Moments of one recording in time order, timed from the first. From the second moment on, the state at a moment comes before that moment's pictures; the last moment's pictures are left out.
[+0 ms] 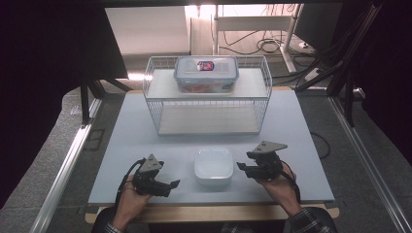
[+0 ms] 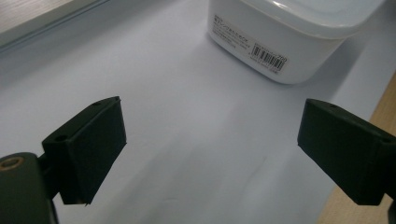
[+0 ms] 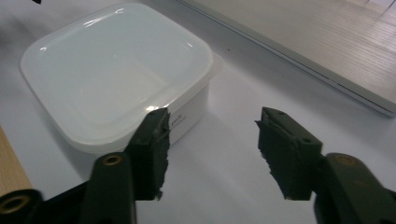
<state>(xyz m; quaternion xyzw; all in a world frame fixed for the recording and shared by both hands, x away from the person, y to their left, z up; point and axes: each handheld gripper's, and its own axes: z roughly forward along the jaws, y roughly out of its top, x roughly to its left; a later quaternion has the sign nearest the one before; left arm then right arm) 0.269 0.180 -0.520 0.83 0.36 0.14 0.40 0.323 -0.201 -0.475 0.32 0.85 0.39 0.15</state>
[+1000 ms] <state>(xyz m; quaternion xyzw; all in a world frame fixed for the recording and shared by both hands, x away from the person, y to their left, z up) 0.276 0.172 -0.513 0.83 0.36 0.11 0.41 0.328 -0.211 -0.482 0.30 0.85 0.42 0.12</state>
